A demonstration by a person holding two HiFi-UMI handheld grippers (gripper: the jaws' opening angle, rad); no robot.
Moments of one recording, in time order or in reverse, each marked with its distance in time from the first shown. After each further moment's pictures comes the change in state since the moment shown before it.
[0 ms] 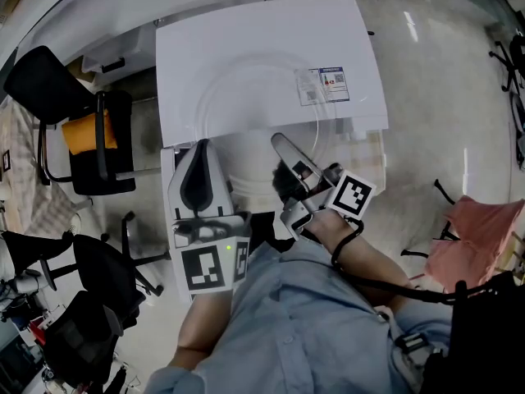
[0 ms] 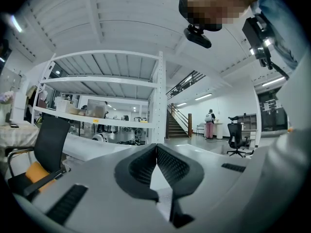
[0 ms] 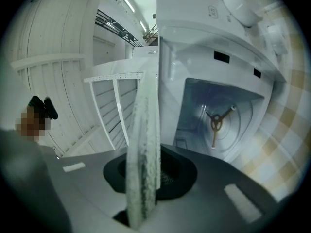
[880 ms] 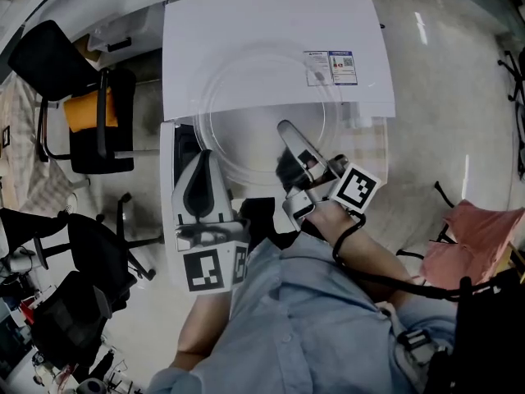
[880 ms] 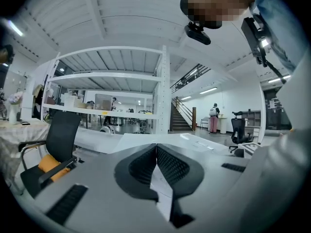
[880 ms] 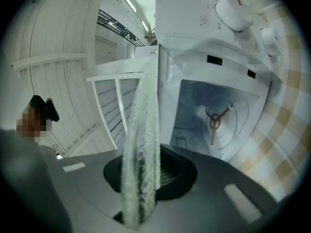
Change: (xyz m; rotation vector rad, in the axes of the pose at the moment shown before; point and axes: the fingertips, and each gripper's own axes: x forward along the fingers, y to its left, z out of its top) left arm -0.047 0.002 -0.034 -0.018 0.088 0.061; right arm -0.011 -0.002 -0.004 -0.011 0.006 0.014
